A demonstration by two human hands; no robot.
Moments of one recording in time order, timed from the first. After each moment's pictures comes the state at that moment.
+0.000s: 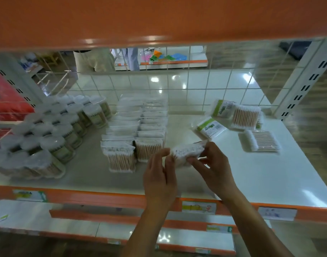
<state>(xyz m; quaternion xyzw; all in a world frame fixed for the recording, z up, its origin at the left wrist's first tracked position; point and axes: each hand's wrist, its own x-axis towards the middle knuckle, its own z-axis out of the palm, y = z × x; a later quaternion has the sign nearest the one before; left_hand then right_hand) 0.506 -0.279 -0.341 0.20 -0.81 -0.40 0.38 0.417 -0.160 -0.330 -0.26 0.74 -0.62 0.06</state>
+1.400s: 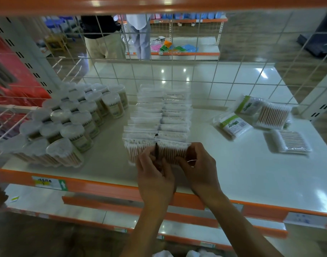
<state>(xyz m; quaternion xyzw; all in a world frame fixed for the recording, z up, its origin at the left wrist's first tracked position) 0.537 -0.323 -0.346 0.31 -0.80 -0.30 0.42 0.459 -0.241 -0.338 -0.25 0.83 -0.50 0.03</state>
